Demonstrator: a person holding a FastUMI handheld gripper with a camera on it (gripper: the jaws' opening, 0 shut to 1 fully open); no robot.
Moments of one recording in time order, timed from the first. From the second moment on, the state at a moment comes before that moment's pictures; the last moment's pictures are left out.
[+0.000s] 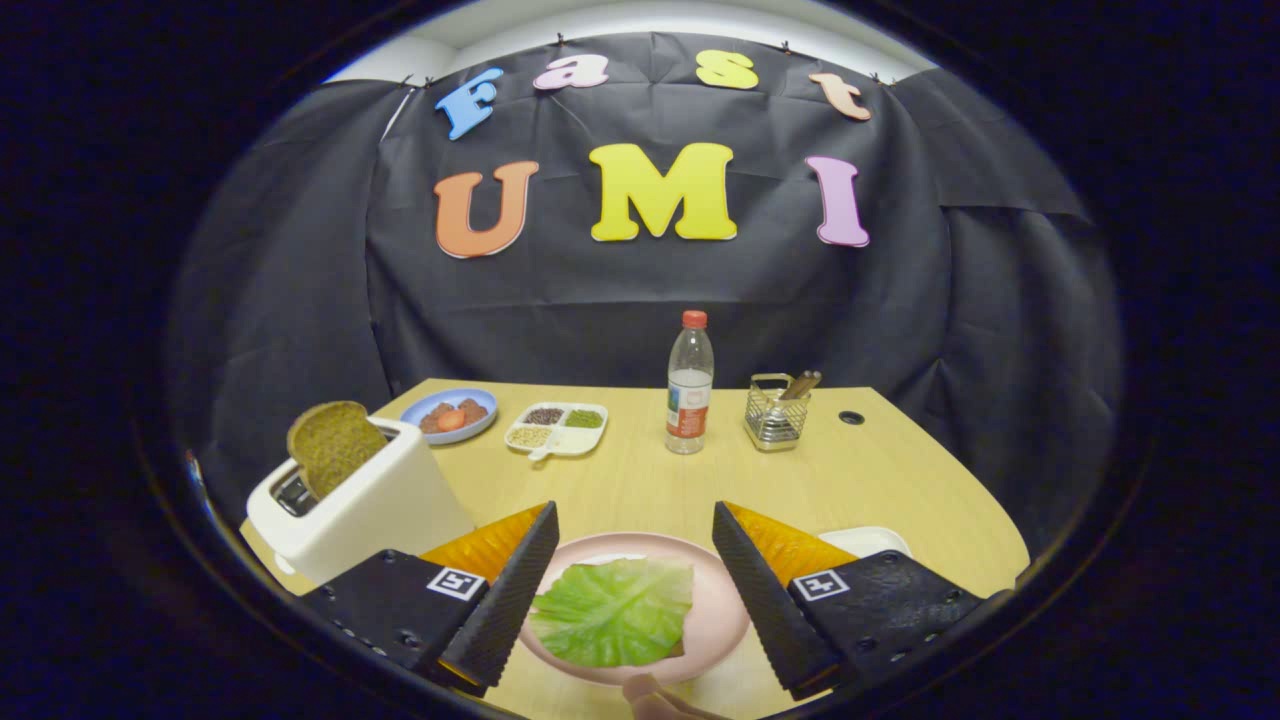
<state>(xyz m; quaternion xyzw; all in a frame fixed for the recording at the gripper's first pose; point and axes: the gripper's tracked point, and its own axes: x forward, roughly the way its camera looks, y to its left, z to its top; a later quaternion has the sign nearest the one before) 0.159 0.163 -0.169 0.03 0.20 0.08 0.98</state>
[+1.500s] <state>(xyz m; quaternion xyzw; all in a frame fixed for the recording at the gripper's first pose) 0.167 0.398 -0.156 -0.02 0.30 0.14 0.94</state>
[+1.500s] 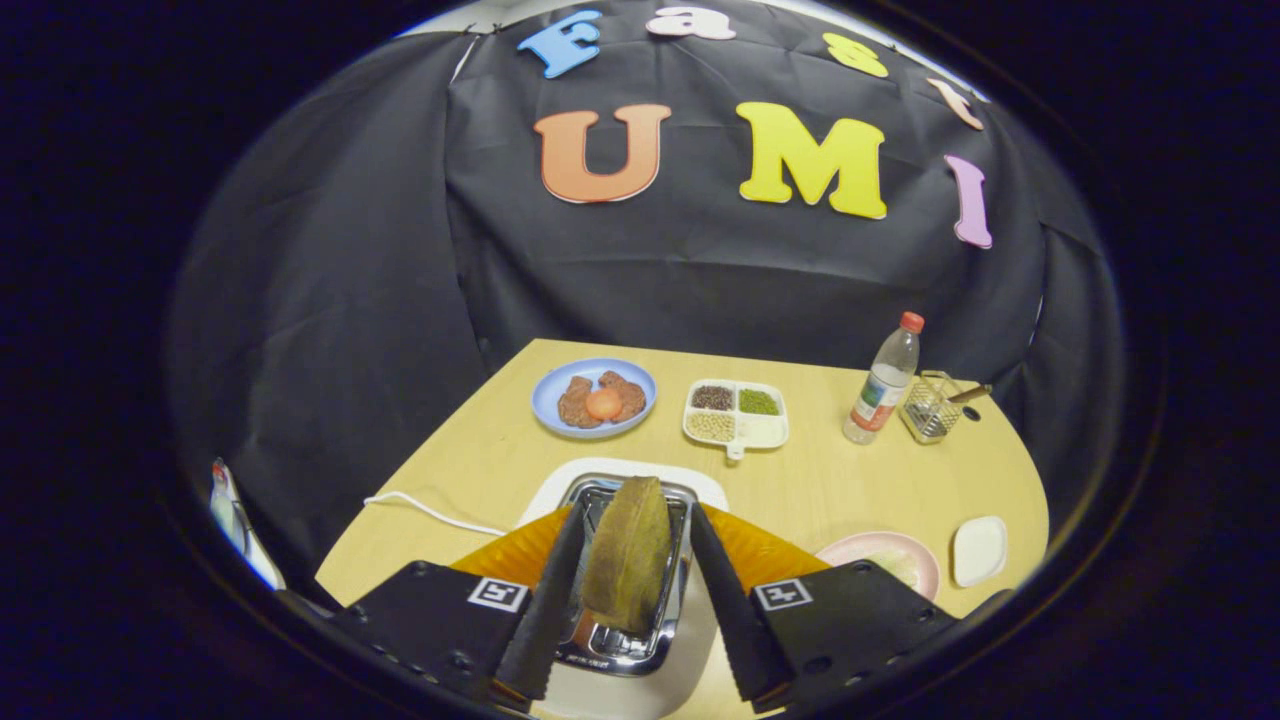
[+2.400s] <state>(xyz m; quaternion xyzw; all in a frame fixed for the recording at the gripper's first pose) 0.124 0.392 -0.057 -0.03 0.26 0.13 0.96</state>
